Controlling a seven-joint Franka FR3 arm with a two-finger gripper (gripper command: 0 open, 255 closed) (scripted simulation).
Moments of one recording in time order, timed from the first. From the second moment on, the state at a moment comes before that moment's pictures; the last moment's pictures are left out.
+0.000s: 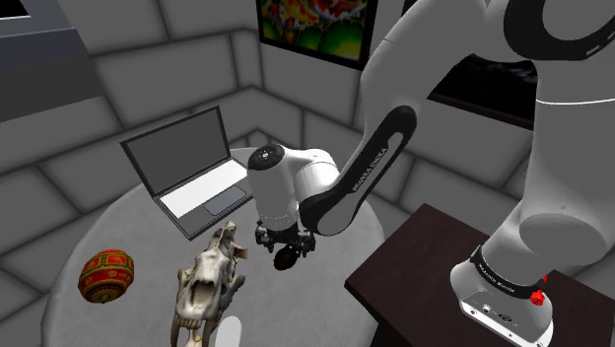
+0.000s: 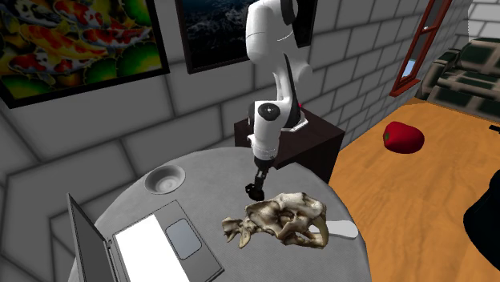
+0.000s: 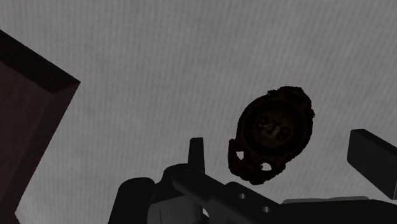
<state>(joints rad) 0.01 0.45 0.68 -2.25 -0.53 2.46 1.98</state>
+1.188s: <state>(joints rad) 0.14 0.65 0.54 -2.12 -0.65 2.50 2.13</state>
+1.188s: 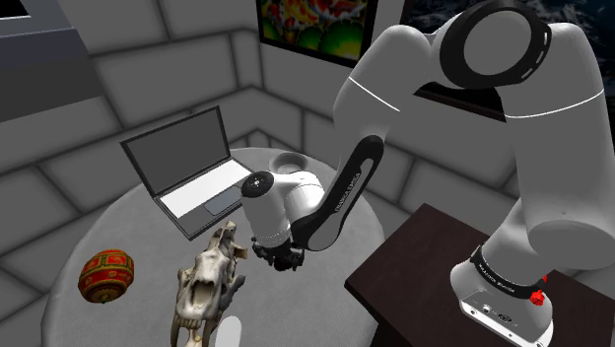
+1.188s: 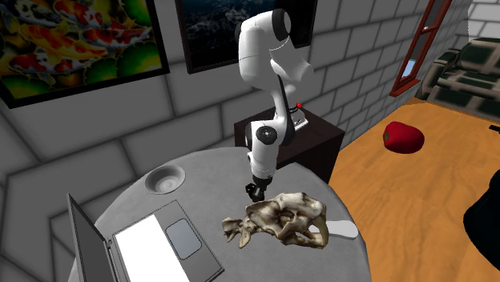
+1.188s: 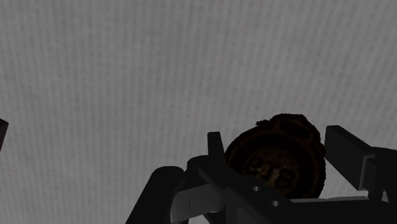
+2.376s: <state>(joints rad) 0.08 0.55 0.61 -2.15 -0.58 2.44 2.08</state>
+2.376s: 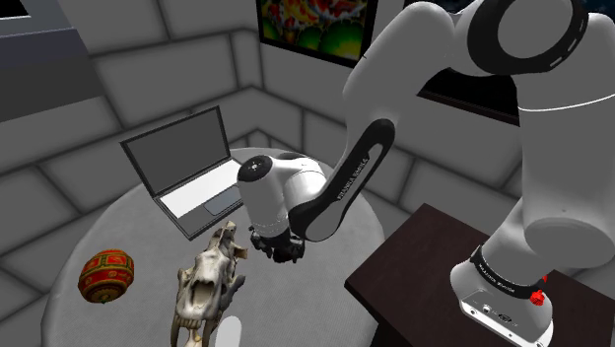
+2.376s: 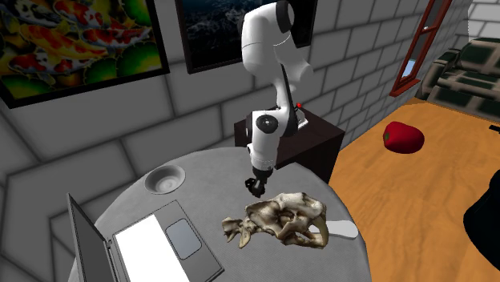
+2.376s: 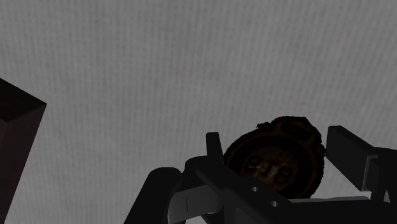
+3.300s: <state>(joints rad) -0.01 0.39 0.73 -2.17 -0.42 2.33 1.98</state>
